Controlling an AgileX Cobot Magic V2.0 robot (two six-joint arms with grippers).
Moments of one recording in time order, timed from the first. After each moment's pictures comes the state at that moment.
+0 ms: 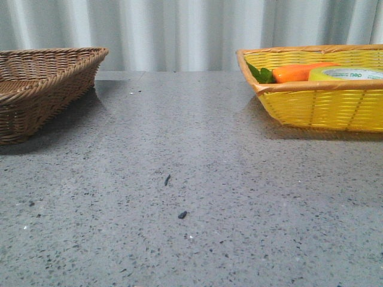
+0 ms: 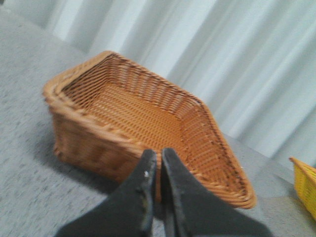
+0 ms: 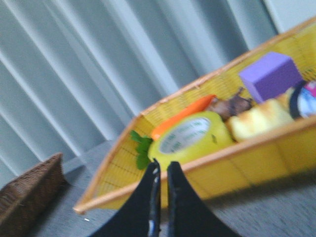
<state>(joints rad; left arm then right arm) 0.01 0.00 -0.05 -0.72 0.13 0.15 0.00 -0.01 -0.06 0.73 0.04 -0.22</state>
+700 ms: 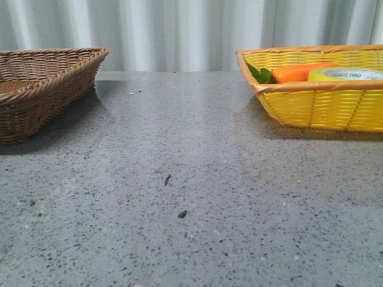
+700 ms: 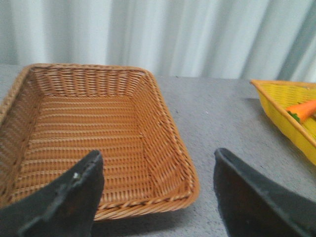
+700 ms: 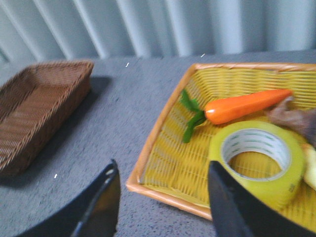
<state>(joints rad) -0.15 0.44 -0.52 -0.47 0.41 0.26 0.05 0.77 -0.89 0.53 0.61 -0.35</state>
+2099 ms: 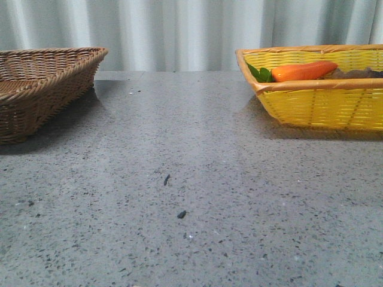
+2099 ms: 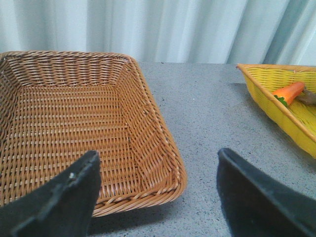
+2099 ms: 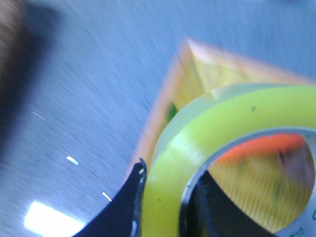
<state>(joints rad) -0.20 0.48 -0.53 -0.47 0.40 0.26 0.19 1.65 -1.93 0.22 1.08 -0.13</state>
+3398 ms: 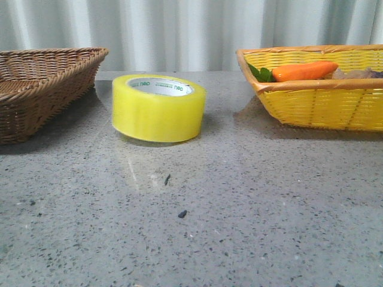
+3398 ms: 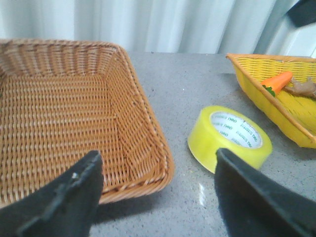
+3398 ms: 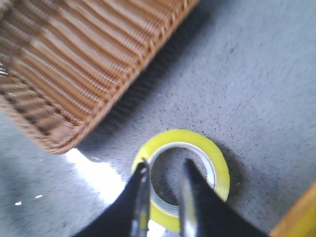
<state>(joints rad) -0.20 0.49 -0.55 -0.51 0.46 0.31 0.51 1.75 -2.10 0.23 1.23 -0.10</state>
